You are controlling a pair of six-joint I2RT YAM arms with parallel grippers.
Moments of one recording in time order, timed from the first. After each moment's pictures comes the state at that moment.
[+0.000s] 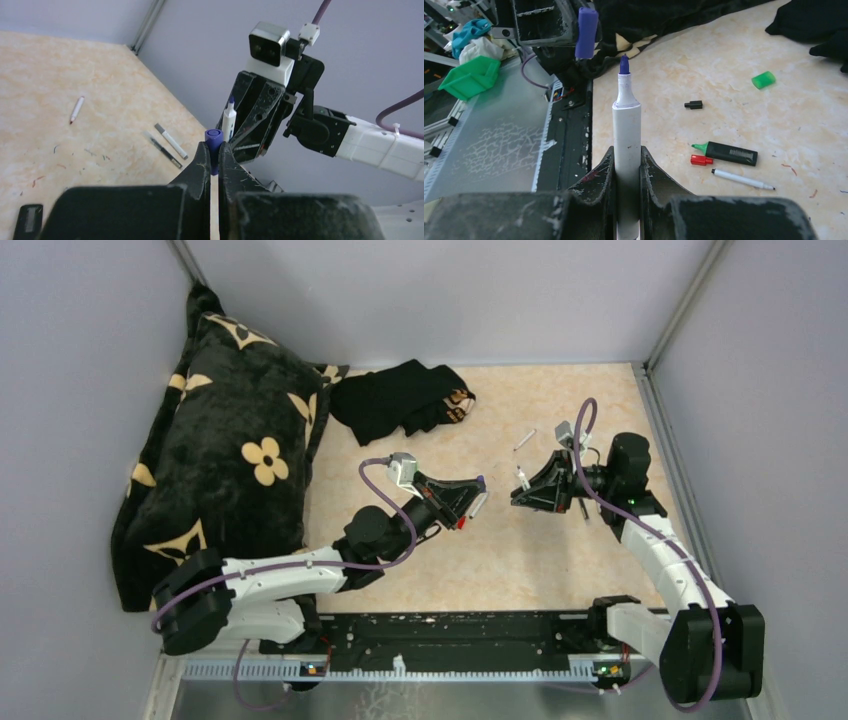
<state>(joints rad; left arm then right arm) -1.11 1.17 0.55 0.88 -0.26 -0.58 0.07 1.04 0.63 0.14 -1.39 0.05</state>
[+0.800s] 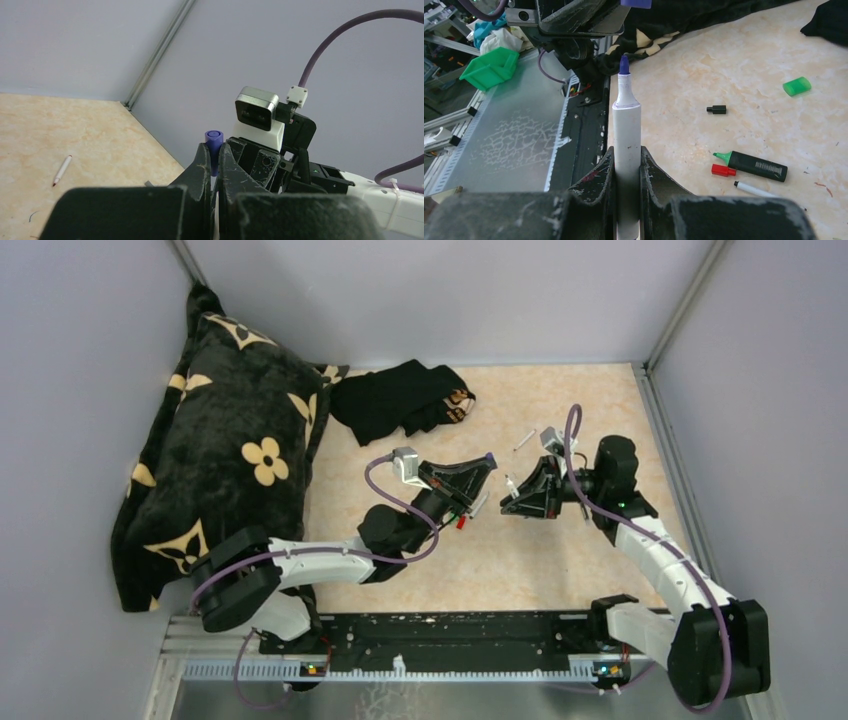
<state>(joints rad) -1.11 1.42 0.63 1.30 -0.34 -0.53 0.18 1.04 0.61 0.19 -1.38 0.10</state>
